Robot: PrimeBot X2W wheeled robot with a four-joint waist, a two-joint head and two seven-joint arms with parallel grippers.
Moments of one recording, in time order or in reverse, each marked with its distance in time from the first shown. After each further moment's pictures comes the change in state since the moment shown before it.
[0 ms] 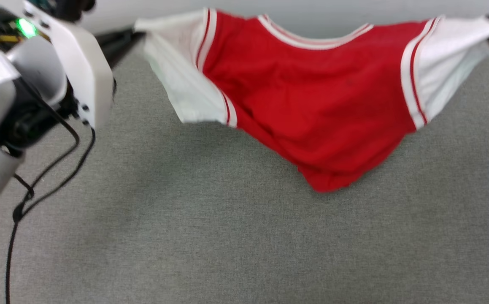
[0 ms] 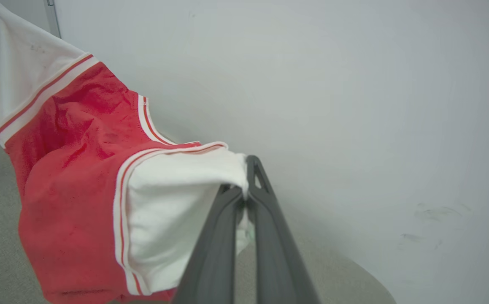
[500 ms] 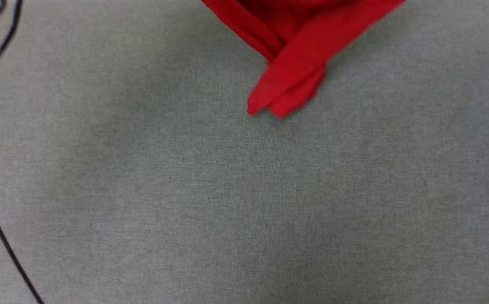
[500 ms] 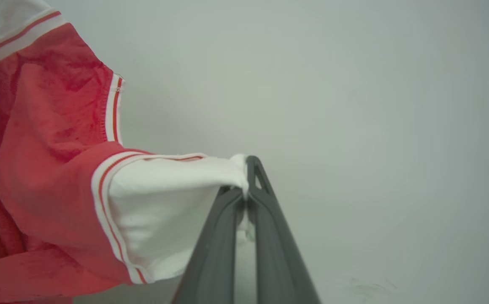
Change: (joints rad) left arm -0.395 -0.064 0.098 0.120 0.190 0.026 -0.144; right arm -0.589 0.042 0.128 0.200 -0.089 0.000 0.036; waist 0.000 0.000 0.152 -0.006
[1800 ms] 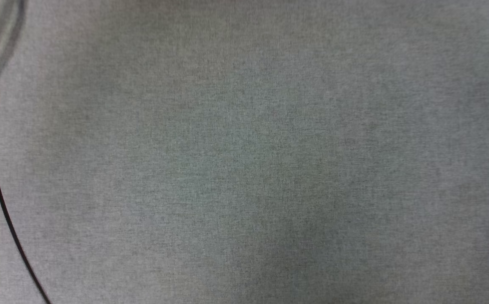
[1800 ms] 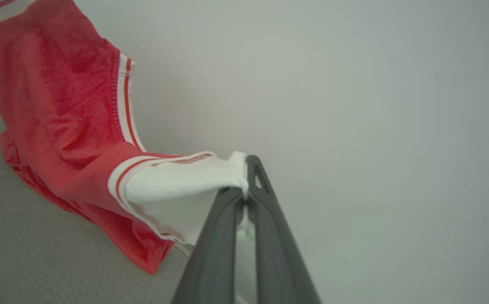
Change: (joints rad) left arm -0.143 -0.097 -0.168 0.425 -0.099 -0.040 -0.412; right arm -0.409 0.254 0.508 0.727 0.027 0.000 -0.427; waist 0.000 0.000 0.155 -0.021
